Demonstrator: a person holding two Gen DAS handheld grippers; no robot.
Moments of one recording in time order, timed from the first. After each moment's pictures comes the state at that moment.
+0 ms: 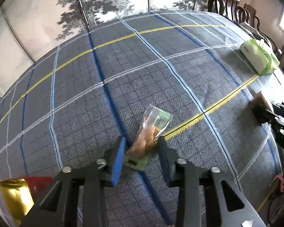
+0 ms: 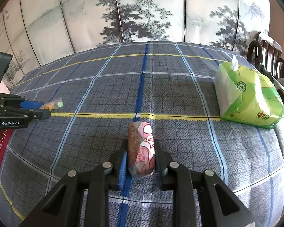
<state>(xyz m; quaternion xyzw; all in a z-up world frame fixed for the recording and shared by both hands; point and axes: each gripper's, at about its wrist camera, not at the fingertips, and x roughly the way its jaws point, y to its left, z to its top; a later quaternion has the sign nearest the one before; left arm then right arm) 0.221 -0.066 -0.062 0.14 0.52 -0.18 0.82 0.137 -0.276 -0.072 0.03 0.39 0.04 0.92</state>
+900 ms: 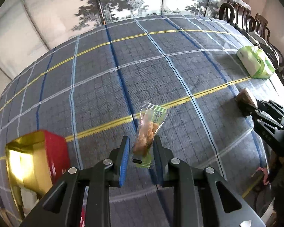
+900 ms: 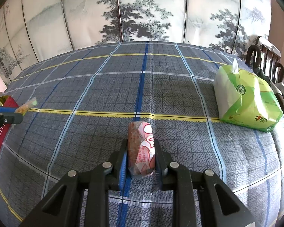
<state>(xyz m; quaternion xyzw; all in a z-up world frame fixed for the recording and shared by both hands) 0.167 -0.048 -0.026 0.11 0.54 -0.13 0.83 0.135 -0.270 -0.072 0.01 0.39 0.02 0.92</state>
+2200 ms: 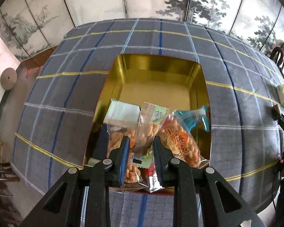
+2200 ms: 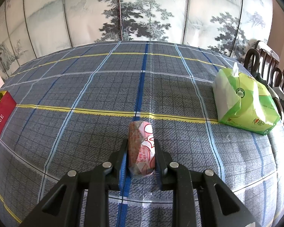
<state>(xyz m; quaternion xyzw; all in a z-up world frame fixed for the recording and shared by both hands) 0.059 0.167 0.006 -0.02 0.55 0.06 0.84 0.135 -0.264 -0.071 -0.01 0.39 0.01 0.92</state>
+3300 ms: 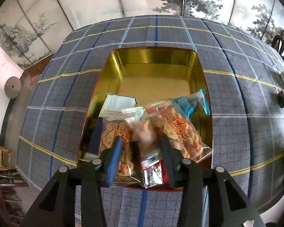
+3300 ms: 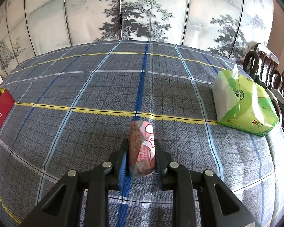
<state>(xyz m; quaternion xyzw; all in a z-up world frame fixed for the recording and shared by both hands) 0.048 0.149 -0.004 0.03 0.54 0.07 0.84 0.134 -0.265 -0.071 -0.01 0.39 0.01 0.92</state>
